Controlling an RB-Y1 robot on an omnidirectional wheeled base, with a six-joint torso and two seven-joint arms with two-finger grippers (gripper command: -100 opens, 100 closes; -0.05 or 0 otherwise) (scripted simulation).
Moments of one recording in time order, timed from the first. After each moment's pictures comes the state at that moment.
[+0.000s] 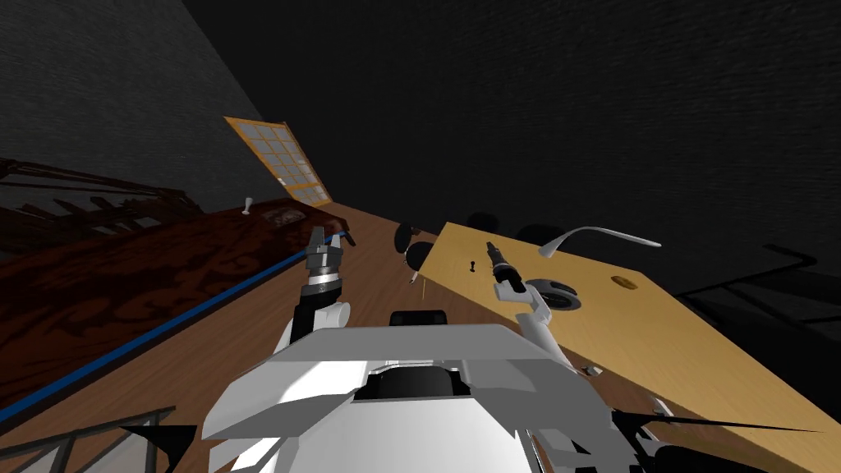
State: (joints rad) left arm 0.51 0.05 0.06 -2.21 0.04 -0.45 -0.05; right arm 0.17 -0.35 -0.22 -1.60 0.02 0.06 0.32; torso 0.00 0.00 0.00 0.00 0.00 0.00
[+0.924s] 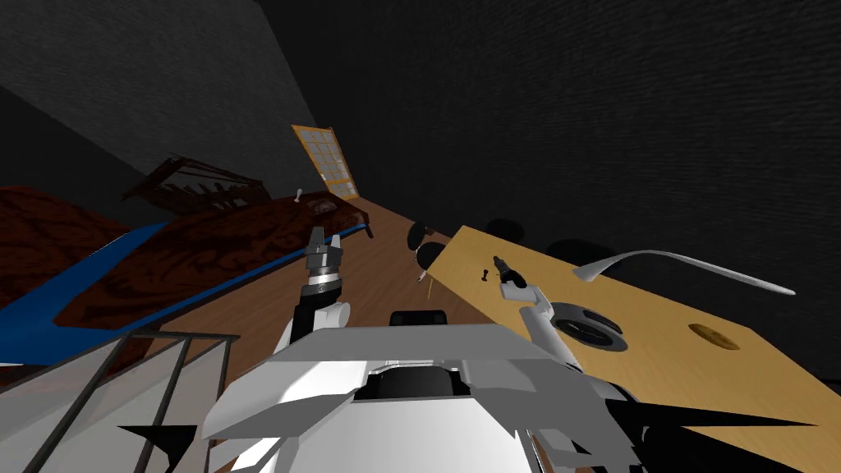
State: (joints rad) left arm 0.51 0.05 0.06 -2.21 0.04 -0.45 -0.05; right arm 0.05 -0.41 -0.28 -1.27 0.04 0.25 0.48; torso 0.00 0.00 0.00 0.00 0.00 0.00
